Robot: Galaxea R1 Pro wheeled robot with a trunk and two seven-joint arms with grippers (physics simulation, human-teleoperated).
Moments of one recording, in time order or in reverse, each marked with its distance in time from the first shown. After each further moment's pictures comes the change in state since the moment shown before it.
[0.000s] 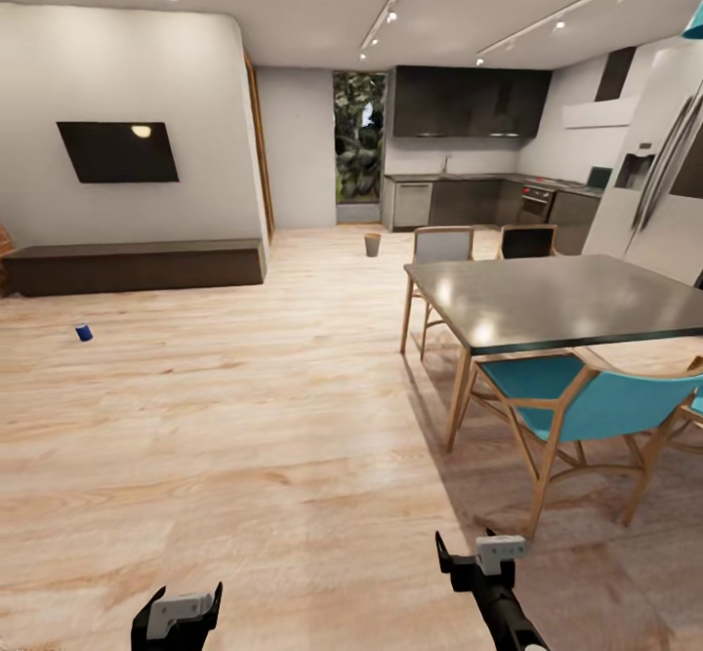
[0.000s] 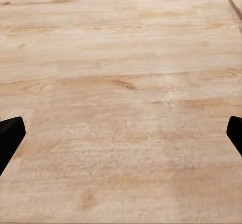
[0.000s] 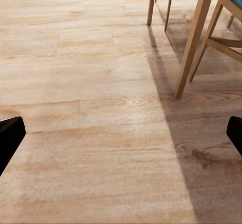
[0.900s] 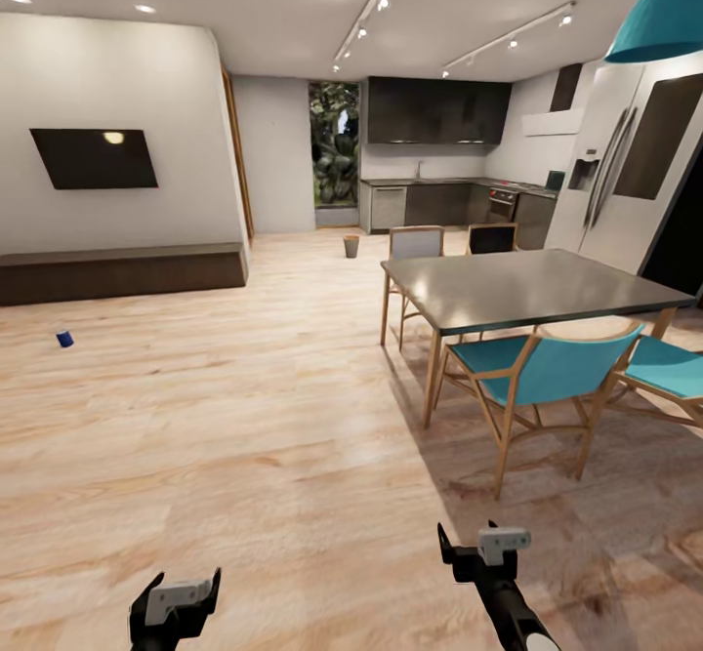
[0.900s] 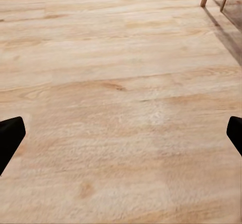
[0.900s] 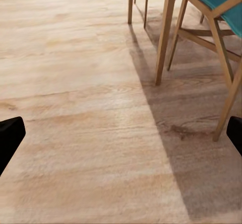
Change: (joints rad) left arm 0.000 0.003 0.004 -0.056 0.000 0.006 -0.001; right arm 0.000 -0.002 -0.005 -0.055 -0.006 0.050 0.001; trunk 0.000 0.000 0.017
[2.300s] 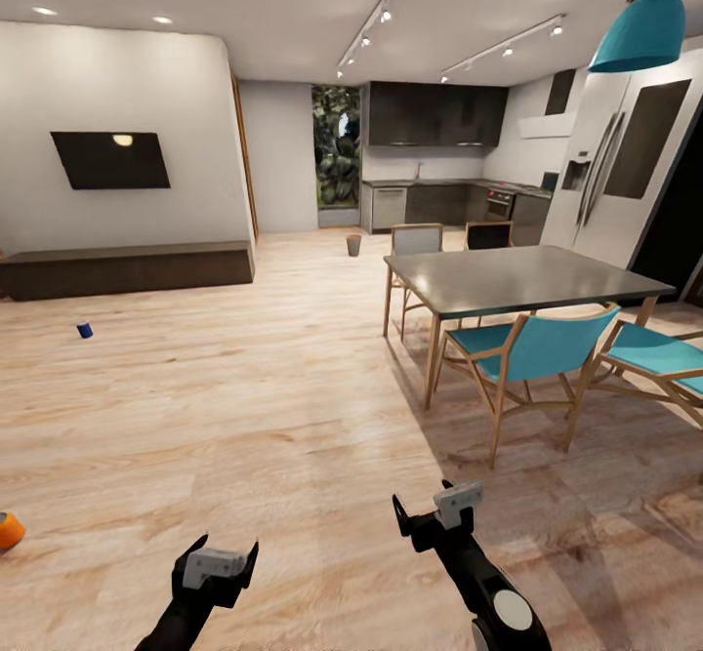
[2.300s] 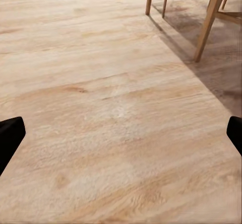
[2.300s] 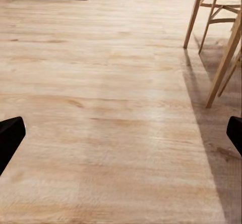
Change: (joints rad) left arm 0.003 0.006 -0.129 -0.190 -0.003 0.142 -0.083; right arm 0.008 -0.024 0.236 -0.313 0.002 0.242 0.017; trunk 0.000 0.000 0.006
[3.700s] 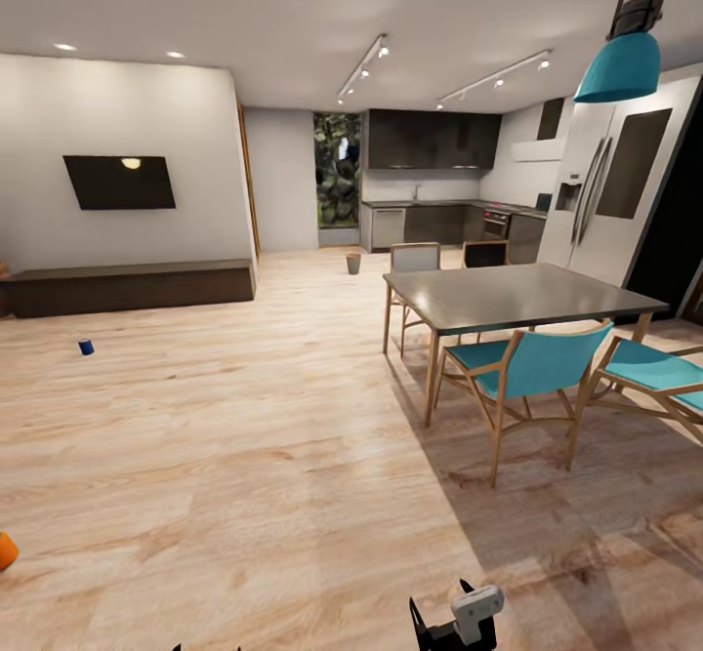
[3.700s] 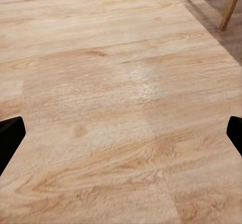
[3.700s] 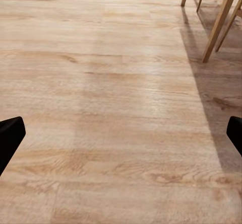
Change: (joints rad) left arm 0.163 -0.026 -0.014 0.199 -0.026 -0.225 0.139; right arm 0.111 -0.015 -0.038 0.384 0.012 -0.327 -0.018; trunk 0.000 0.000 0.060
